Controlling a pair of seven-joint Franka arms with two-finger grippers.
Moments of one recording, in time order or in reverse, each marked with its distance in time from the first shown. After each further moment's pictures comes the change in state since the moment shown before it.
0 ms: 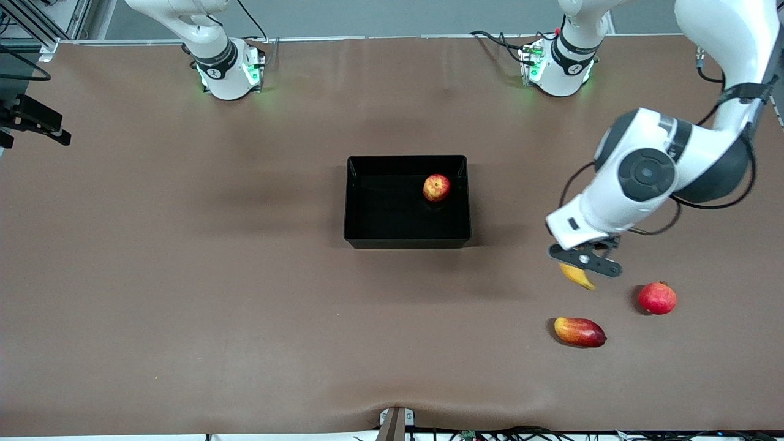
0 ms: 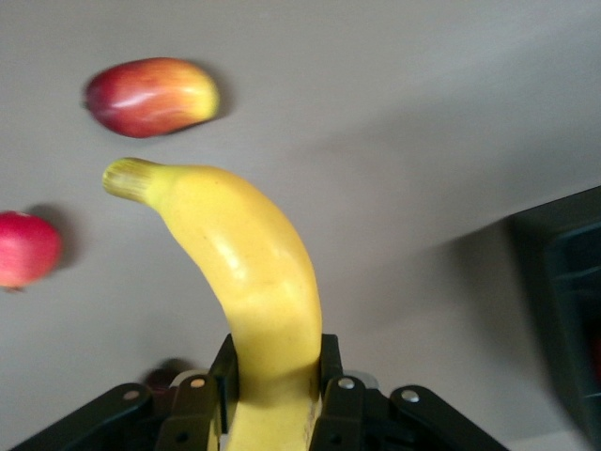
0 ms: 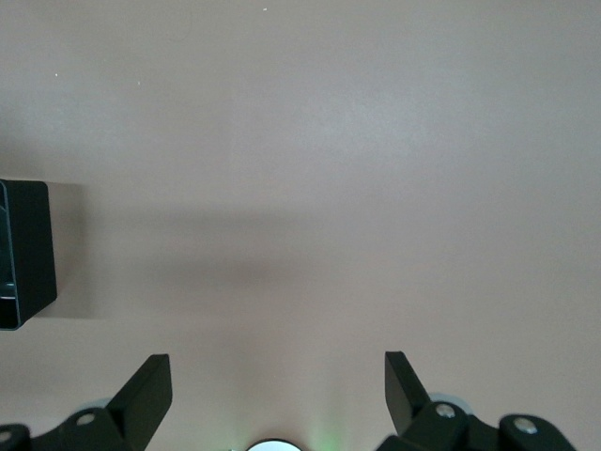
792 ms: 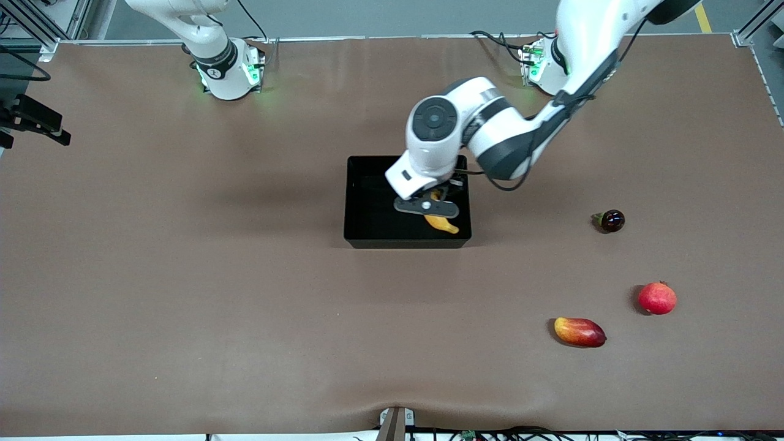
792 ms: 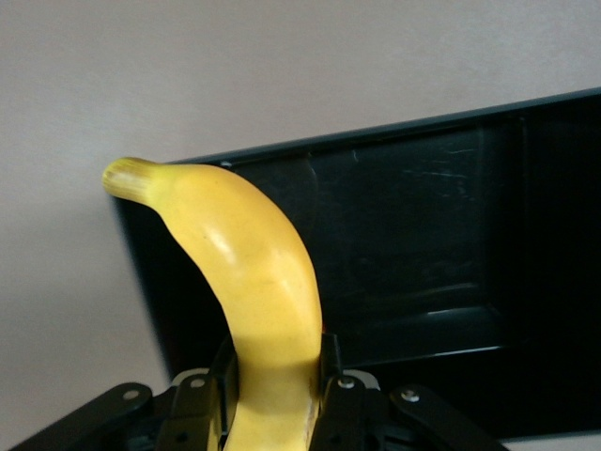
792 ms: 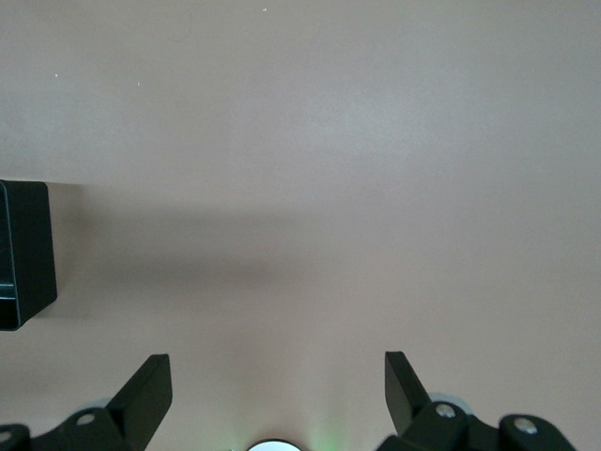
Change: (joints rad) left arm -0.526 0.197 0.062 0.140 -0.001 0.002 -0.602; right arm -0.001 0.000 -0.001 0.000 0.000 0.000 0.000
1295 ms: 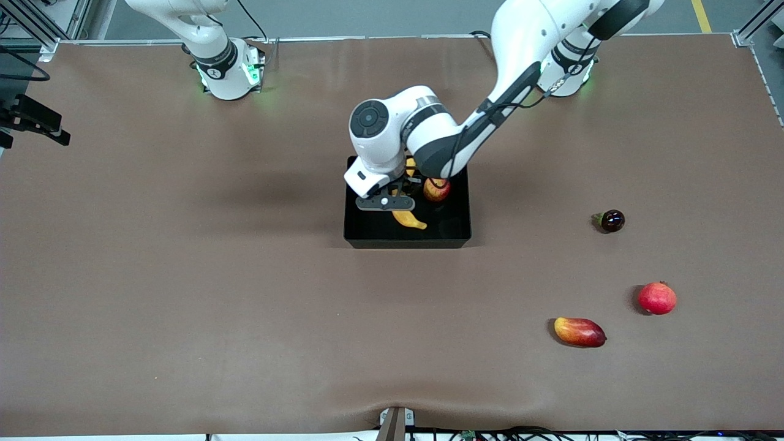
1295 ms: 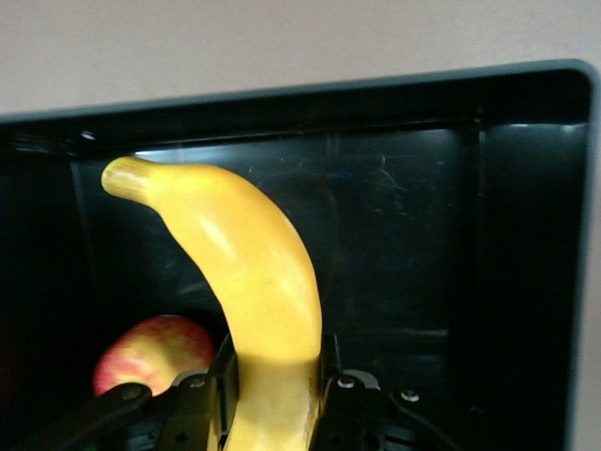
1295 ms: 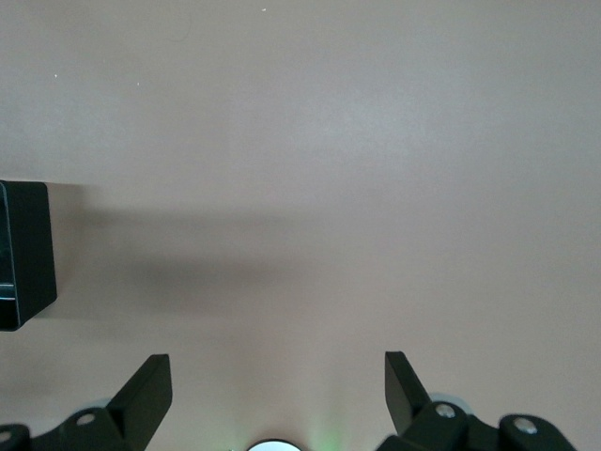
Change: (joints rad) left arm -0.340 0.116 0.252 0.129 0.000 0.070 -0.192; right arm 0.000 0.000 -0.001 0.000 0.000 0.000 0.000
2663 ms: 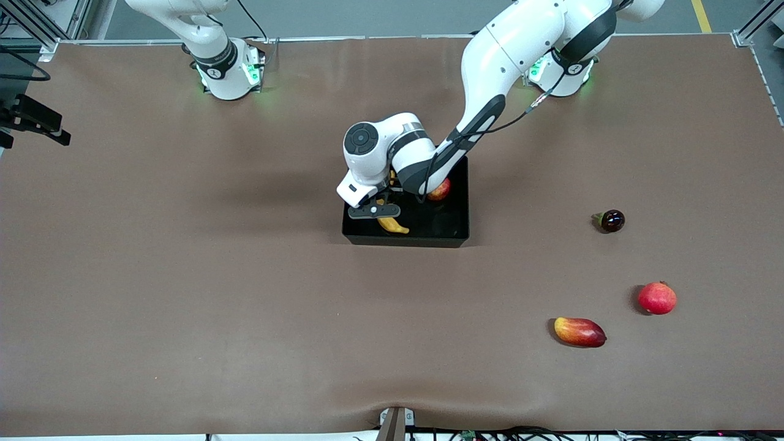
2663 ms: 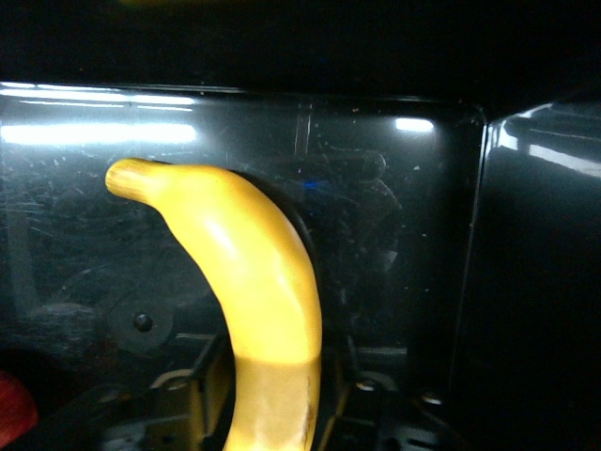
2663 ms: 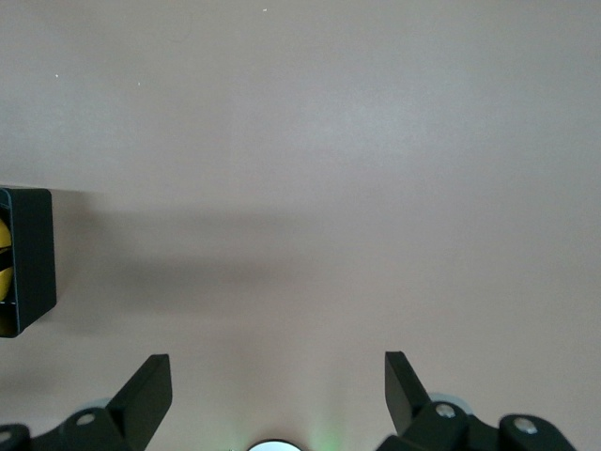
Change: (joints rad) left arm -0.096 0.153 0.087 0.012 0.000 0.204 -0.109; right arm 0.000 0.000 0.001 0.000 0.001 0.000 0.000
